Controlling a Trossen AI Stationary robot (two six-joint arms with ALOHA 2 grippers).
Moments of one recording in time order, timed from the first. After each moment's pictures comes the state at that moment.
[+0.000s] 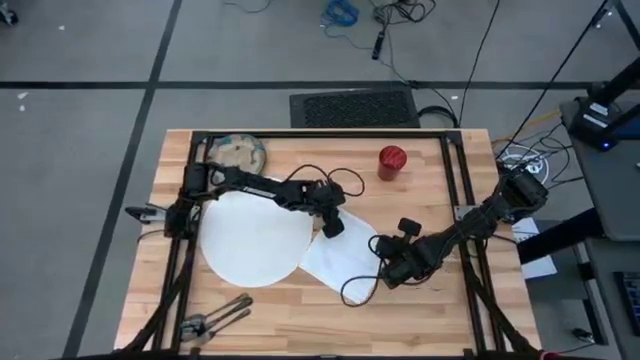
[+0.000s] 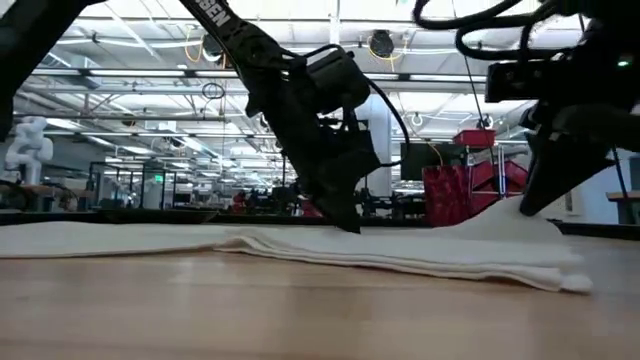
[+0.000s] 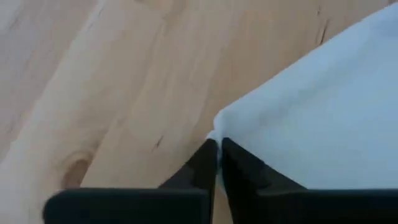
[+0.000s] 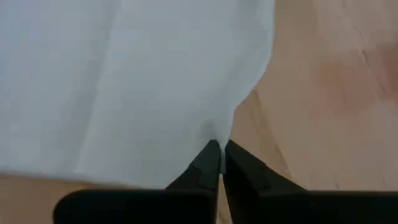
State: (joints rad) left arm 0.12 2.08 1.29 -0.22 -0.09 -0.23; right arm 0.49 1.60 0.87 -0.76 0.50 0.88
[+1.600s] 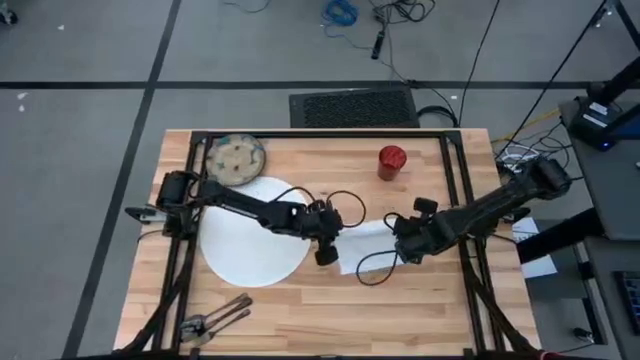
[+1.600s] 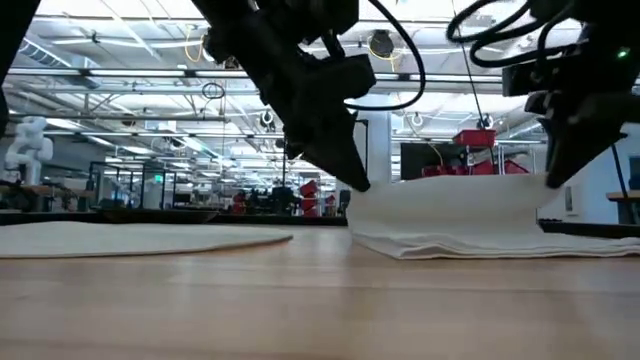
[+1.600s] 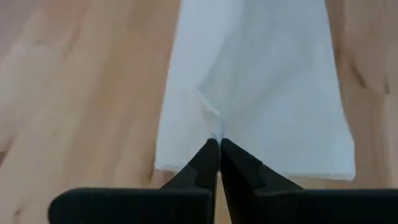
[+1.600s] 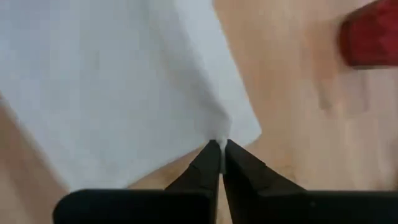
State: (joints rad) left arm -0.10 1.90 1.23 -0.19 -0.11 -0.26; right arm 0.41 1.31 0.78 -0.99 0.39 0.66
